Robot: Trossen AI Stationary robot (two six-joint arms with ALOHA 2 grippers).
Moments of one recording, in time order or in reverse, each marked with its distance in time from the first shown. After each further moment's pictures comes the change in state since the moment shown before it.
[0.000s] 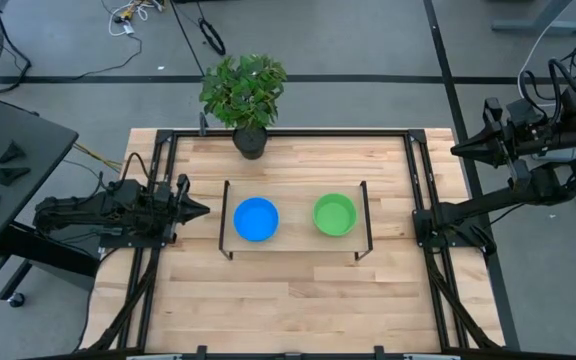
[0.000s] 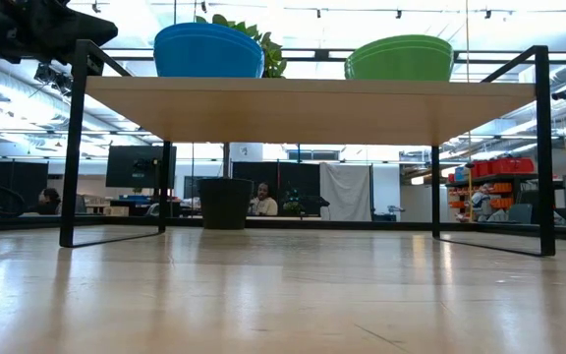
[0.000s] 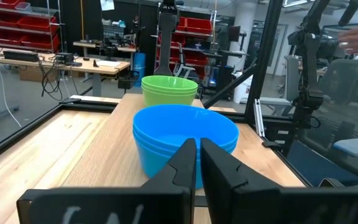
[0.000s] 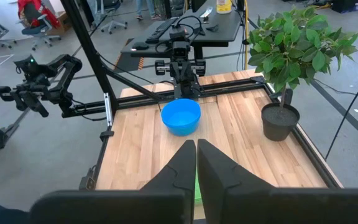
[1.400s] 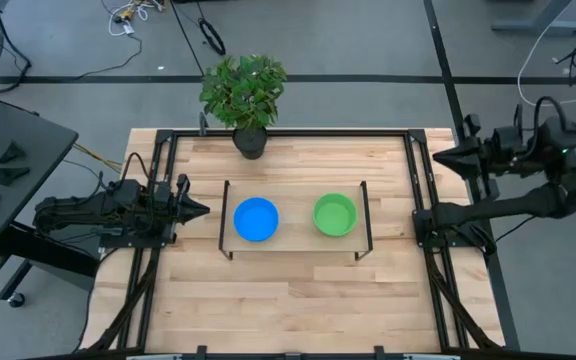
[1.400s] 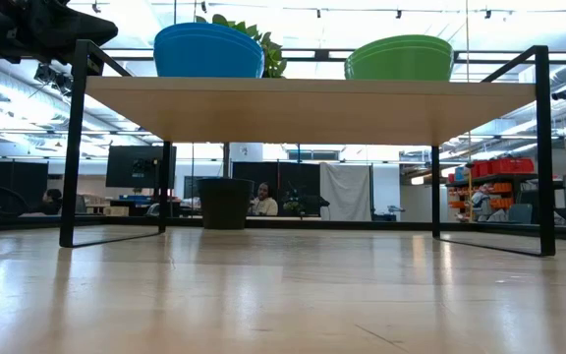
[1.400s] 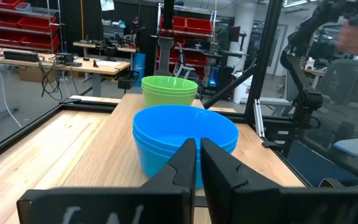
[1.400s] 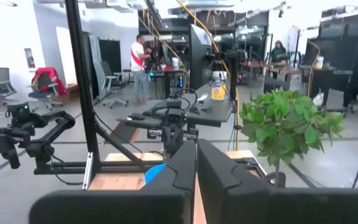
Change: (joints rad) left arm 0.000 0.000 0.000 0.000 0.000 0.000; right arm 0.000 -0.469 -0.863 0.796 0.031 -0.142
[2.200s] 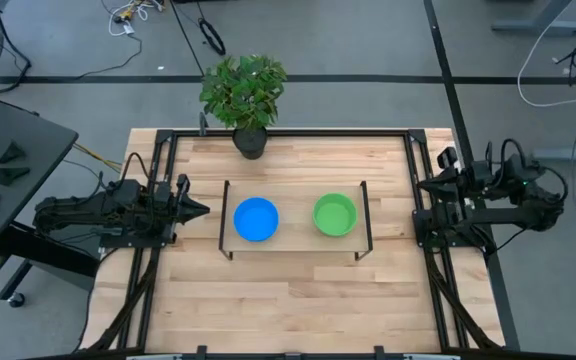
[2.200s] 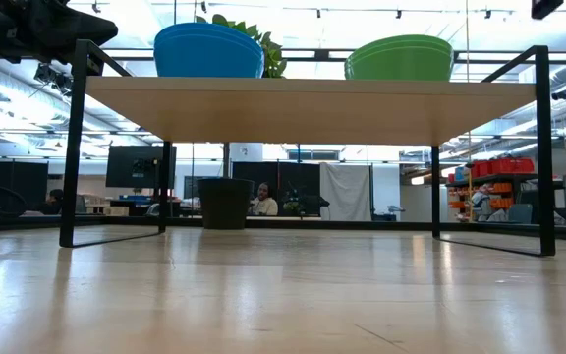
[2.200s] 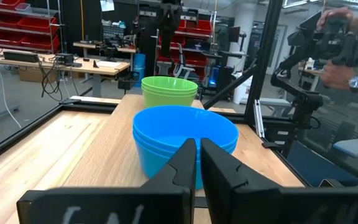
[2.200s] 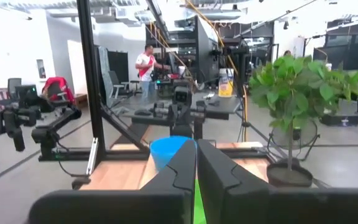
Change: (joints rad) left arm 0.000 0.000 0.000 0.002 0.000 0.000; right arm 0.000 -0.460 -0.590 0.209 -0.033 0.011
